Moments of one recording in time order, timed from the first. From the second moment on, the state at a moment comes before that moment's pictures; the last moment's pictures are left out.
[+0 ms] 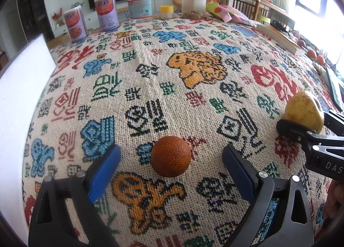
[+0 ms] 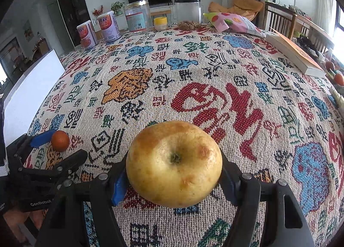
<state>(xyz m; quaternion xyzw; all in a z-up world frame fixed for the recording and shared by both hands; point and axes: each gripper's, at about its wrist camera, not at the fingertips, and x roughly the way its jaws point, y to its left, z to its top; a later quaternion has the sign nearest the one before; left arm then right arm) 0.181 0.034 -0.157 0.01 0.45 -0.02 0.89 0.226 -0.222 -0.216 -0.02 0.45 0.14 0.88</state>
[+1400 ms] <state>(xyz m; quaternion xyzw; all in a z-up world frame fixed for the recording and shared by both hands) 0.028 0.176 0.009 -0.27 0.32 -0.09 0.90 0.187 -0.179 -0.173 0.10 0.45 0.31 0.83</state>
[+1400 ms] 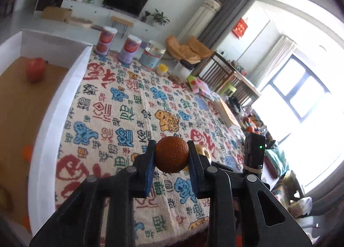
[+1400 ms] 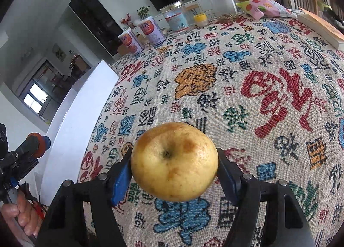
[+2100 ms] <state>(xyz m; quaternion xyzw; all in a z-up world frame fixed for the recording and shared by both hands) 0.021 0.353 -0.073 -0.31 0.42 0.18 0.83 0.163 0.212 -0.134 -0.17 0.46 0.46 0.74</state>
